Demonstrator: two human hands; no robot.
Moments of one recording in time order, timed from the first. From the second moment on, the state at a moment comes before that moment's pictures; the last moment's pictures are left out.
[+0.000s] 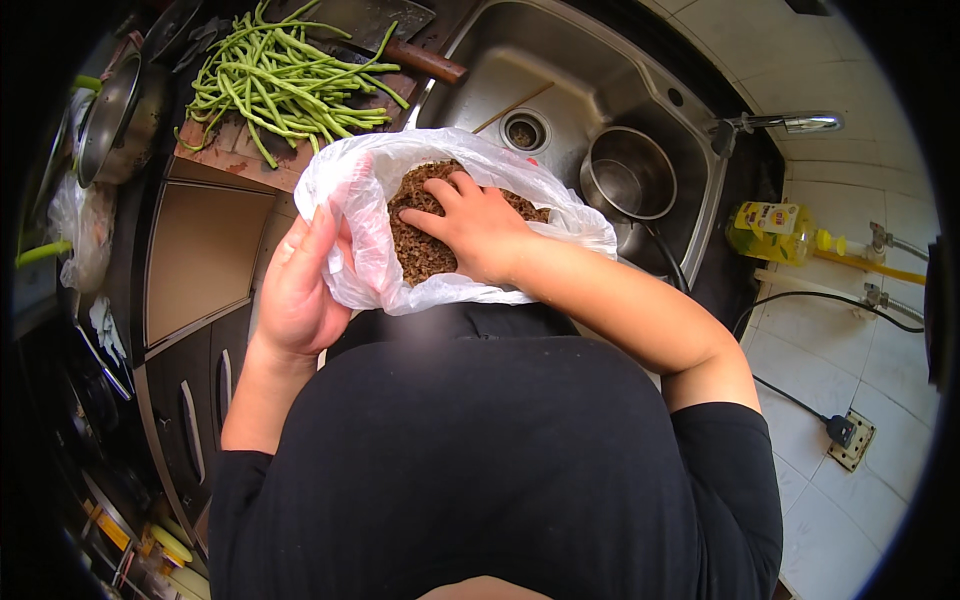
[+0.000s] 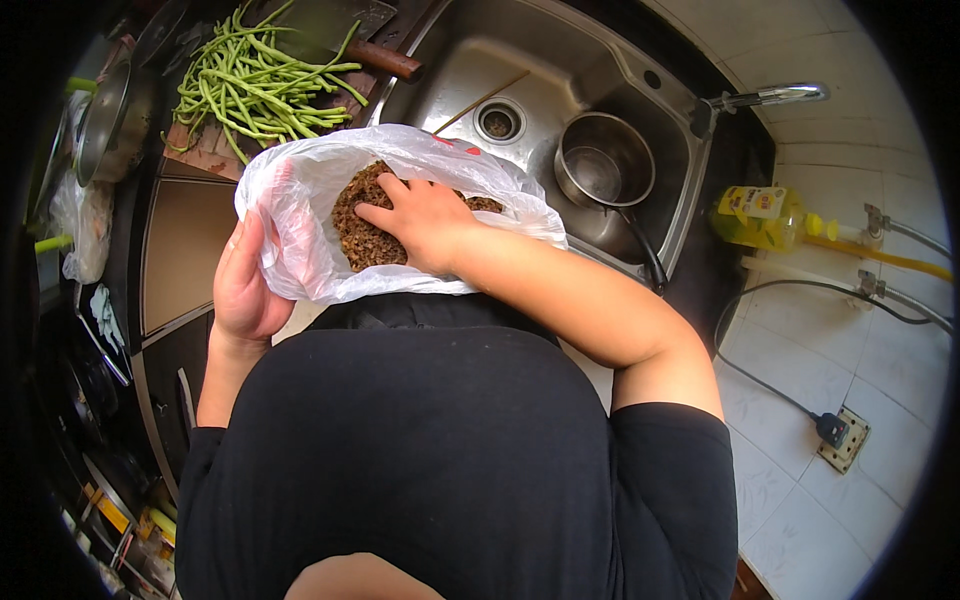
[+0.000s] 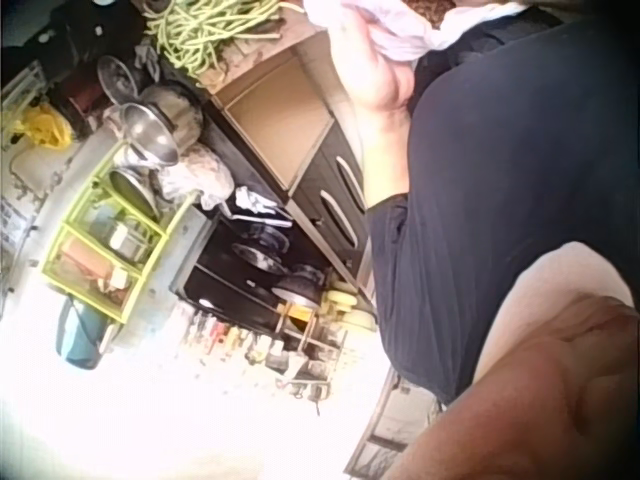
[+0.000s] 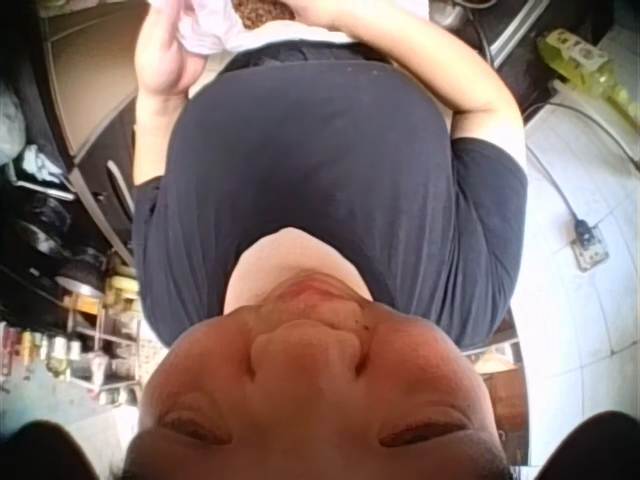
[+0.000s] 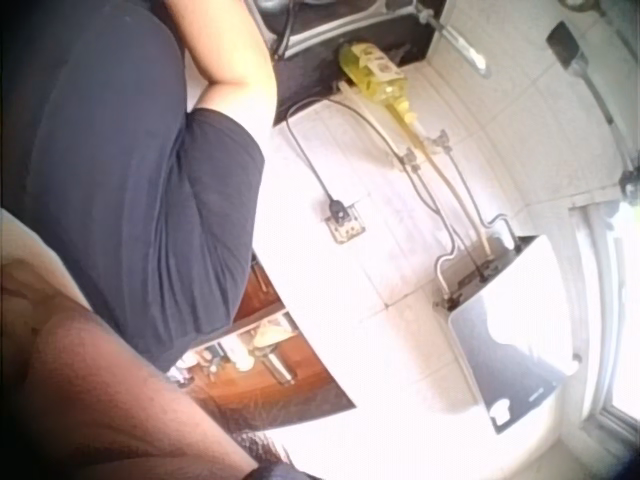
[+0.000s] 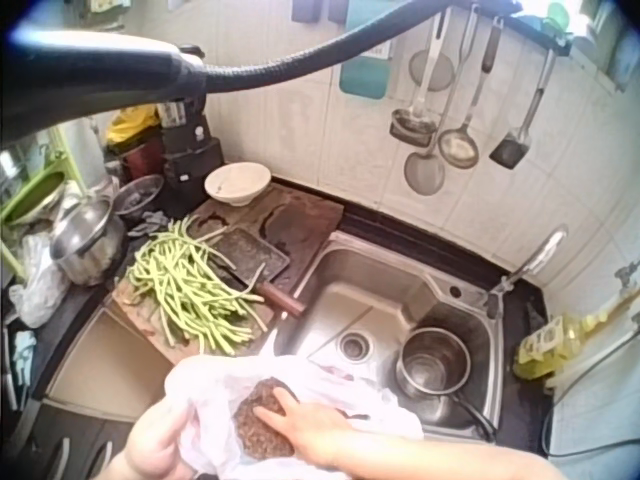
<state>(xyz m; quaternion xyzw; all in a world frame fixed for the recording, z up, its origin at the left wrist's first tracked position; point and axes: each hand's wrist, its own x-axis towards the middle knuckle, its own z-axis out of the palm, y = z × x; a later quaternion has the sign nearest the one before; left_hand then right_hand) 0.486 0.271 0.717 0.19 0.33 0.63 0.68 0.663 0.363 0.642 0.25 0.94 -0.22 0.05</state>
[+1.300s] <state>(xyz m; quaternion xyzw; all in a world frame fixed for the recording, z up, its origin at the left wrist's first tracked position) 0.498 0.281 0.721 0.13 0.23 0.65 0.71 0.692 0.408 0.720 0.24 0.53 -0.81 -0.07</state>
